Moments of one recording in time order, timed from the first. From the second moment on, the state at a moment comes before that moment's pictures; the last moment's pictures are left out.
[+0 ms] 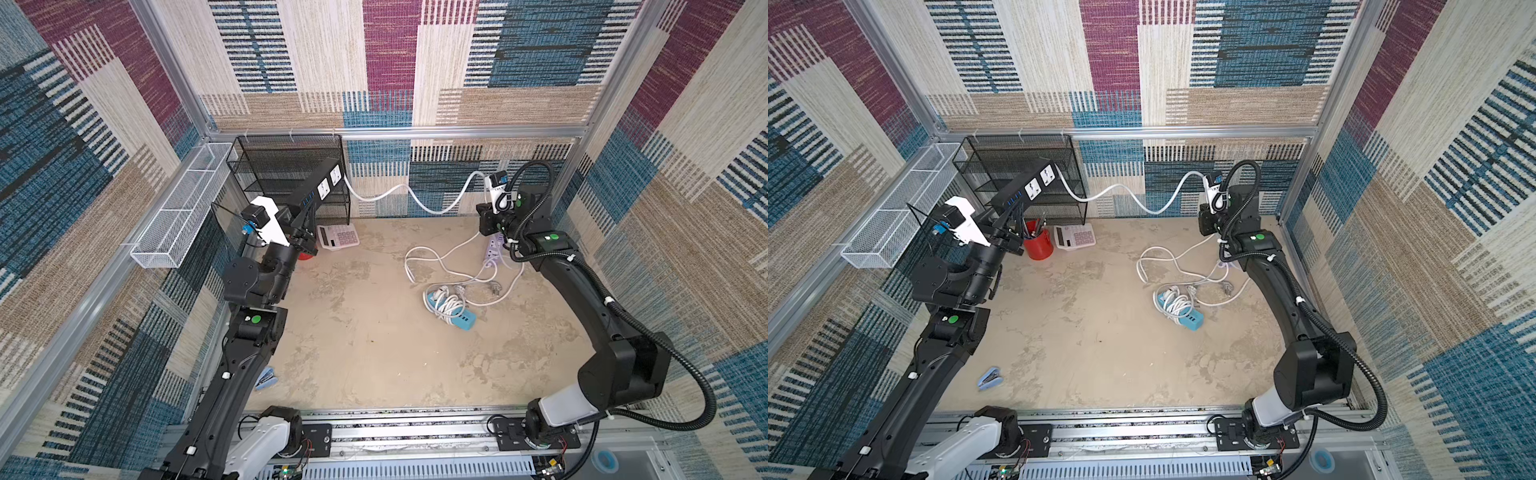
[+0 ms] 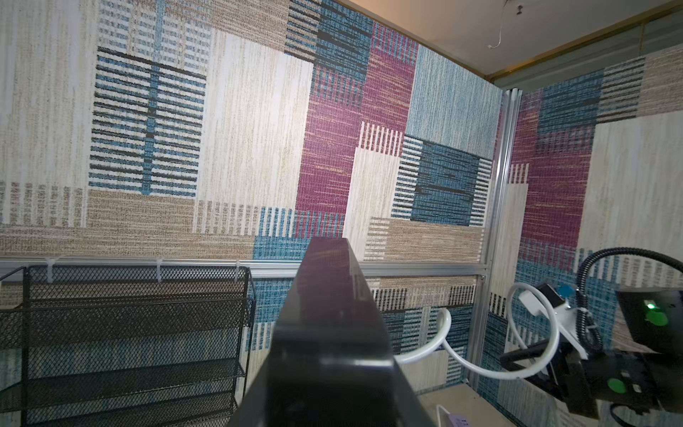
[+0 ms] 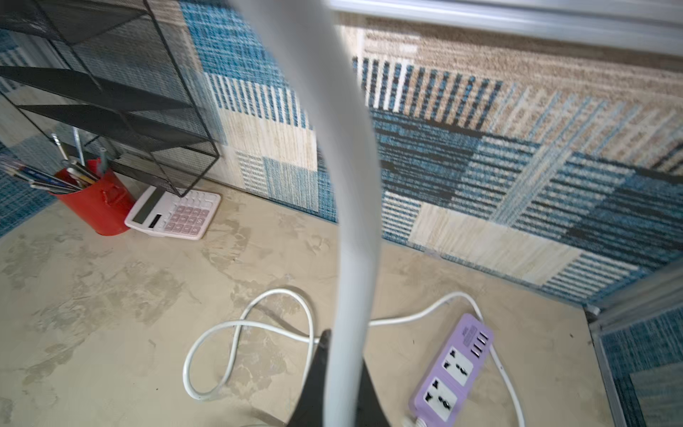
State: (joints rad) left arm -0.17 0.98 0.97 0.45 0.16 -0.20; right arm 0.15 1.51 1.44 -0.31 -0.16 -0.08
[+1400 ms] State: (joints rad) left arm -0.17 1.10 0.97 0.42 0.17 -0.13; right arm -0.25 1.28 0.89 -0.13 -0.20 0.20
